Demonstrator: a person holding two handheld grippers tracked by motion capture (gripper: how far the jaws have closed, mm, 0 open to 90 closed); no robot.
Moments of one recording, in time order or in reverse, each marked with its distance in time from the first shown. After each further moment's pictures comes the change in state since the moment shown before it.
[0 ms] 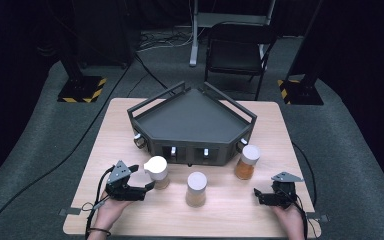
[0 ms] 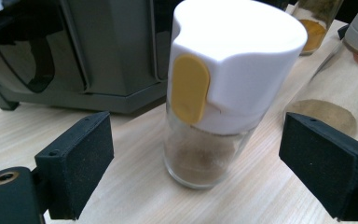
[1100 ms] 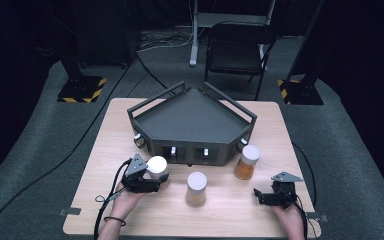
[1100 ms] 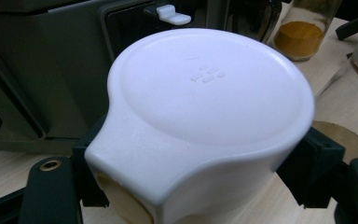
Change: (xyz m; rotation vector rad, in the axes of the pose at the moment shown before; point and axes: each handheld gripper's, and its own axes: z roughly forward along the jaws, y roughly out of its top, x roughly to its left) left arm -0.011 0.019 0.038 0.009 -0.017 0.054; right arm 0.000 0.000 0.000 0.001 0.003 -0.001
